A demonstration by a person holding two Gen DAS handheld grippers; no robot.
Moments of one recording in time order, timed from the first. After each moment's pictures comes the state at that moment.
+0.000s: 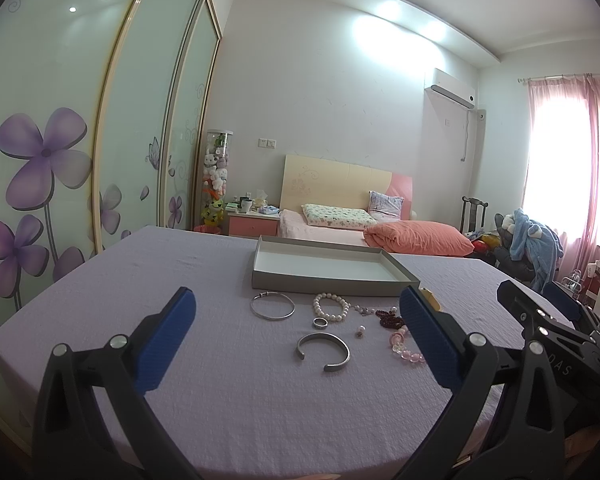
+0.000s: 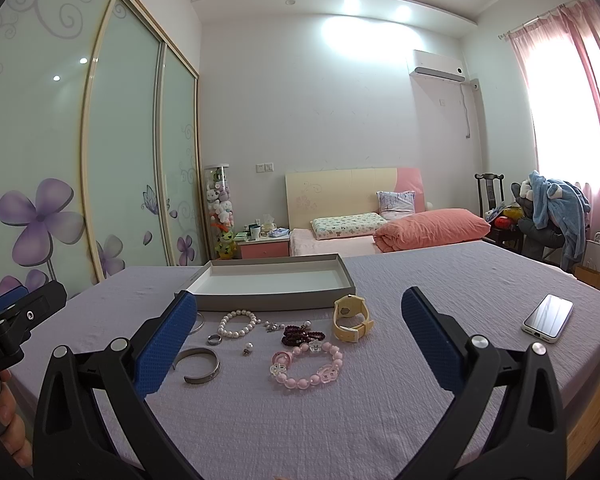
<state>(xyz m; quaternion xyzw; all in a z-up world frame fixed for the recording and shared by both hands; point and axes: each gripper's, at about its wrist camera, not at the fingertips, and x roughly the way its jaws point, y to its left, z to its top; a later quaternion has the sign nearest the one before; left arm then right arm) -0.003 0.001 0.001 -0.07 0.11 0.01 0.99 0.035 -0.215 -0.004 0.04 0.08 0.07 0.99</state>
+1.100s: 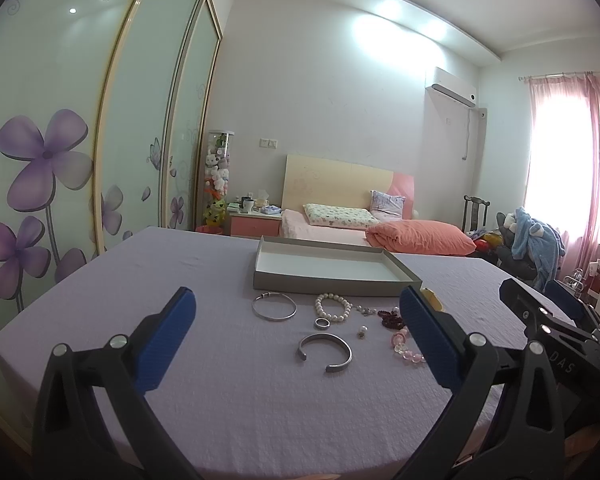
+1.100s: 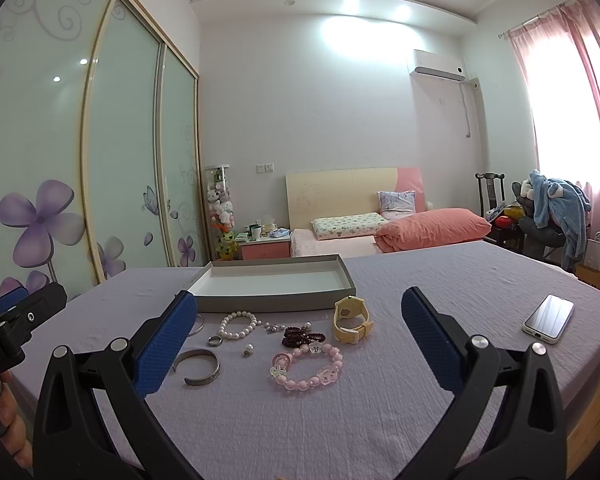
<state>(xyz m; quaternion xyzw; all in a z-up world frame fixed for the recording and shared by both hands) -0.003 0.000 0.001 -0.07 0.12 0.01 0.99 0.039 -0.219 0.000 0.04 0.08 0.07 0.99</state>
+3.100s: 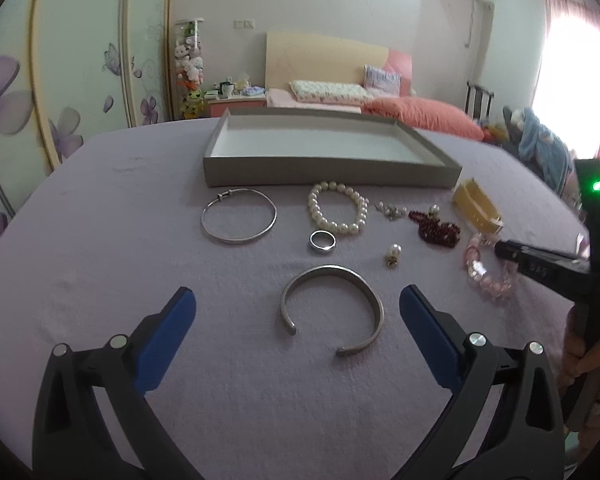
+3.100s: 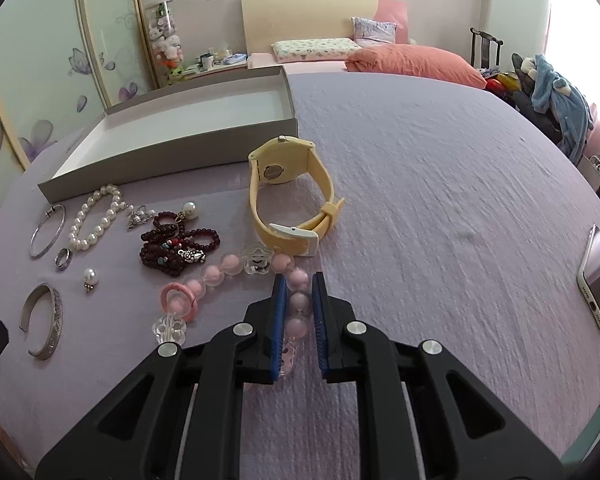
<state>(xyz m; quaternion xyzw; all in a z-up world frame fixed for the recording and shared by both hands) 0.155 -0.021 -0.077 -0.02 0.35 -0.02 0.93 0.211 -0.251 -0.078 0.02 0.42 0.01 0.91</state>
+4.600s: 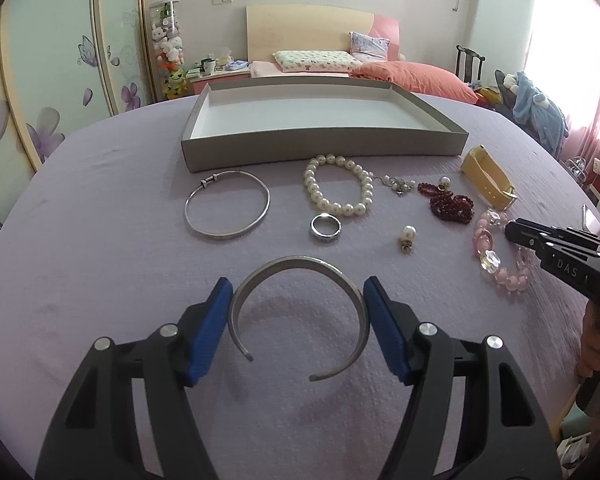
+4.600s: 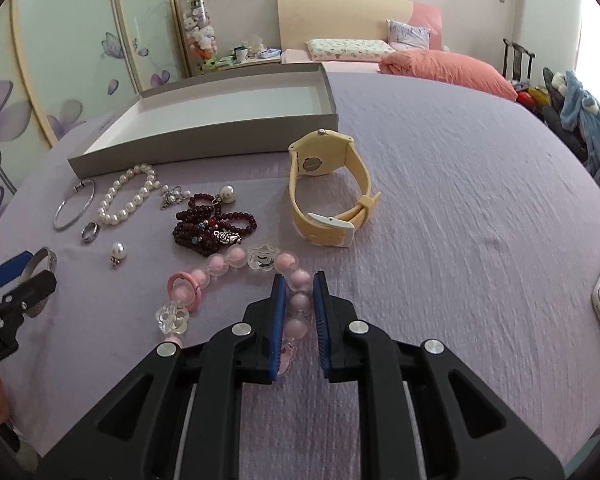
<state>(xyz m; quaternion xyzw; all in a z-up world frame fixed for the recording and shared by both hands) 0.181 -0.016 -0.088 0.01 0.40 -0.05 0.91 0.207 -0.246 -0.079 0.00 0.42 0.07 0.91</state>
